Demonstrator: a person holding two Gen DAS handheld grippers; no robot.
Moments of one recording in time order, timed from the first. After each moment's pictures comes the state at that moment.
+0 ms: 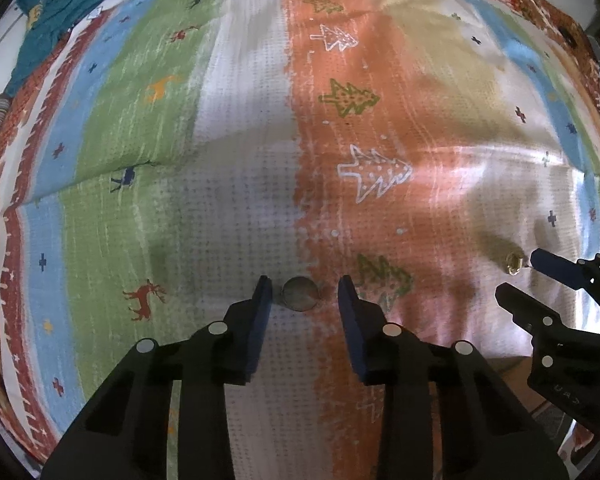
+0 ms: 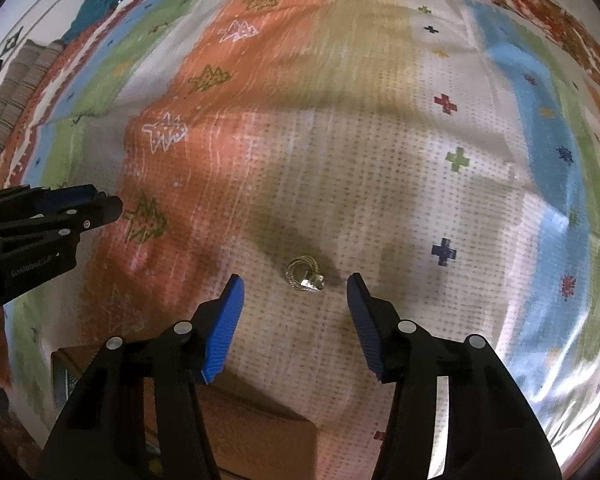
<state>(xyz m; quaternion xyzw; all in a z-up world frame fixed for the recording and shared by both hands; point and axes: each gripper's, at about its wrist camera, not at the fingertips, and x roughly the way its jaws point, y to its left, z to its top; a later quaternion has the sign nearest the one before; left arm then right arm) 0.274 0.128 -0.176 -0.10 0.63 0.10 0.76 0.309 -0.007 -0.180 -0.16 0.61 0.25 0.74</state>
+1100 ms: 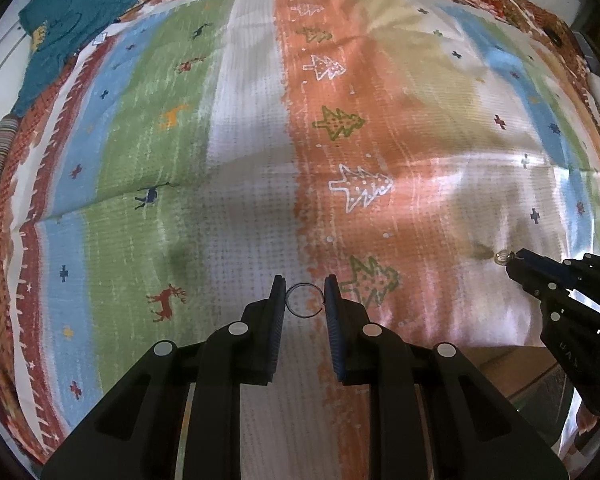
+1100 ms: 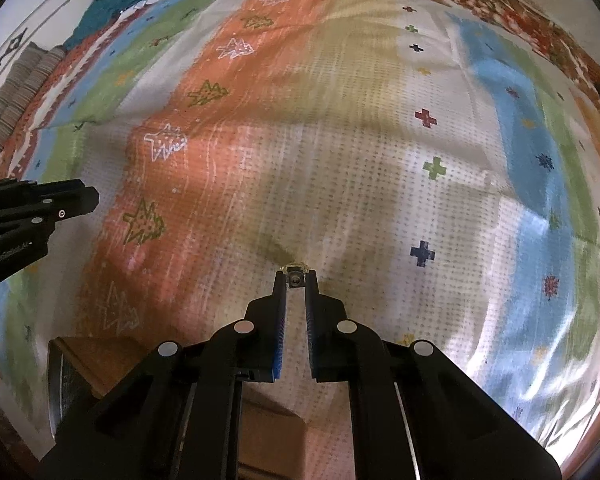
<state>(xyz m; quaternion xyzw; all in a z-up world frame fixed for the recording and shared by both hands) 0.261 0.121 -0.150 -0.08 0.60 0.10 0.79 0.299 -0.022 -0.163 -0.15 0.58 0.24 0.76</state>
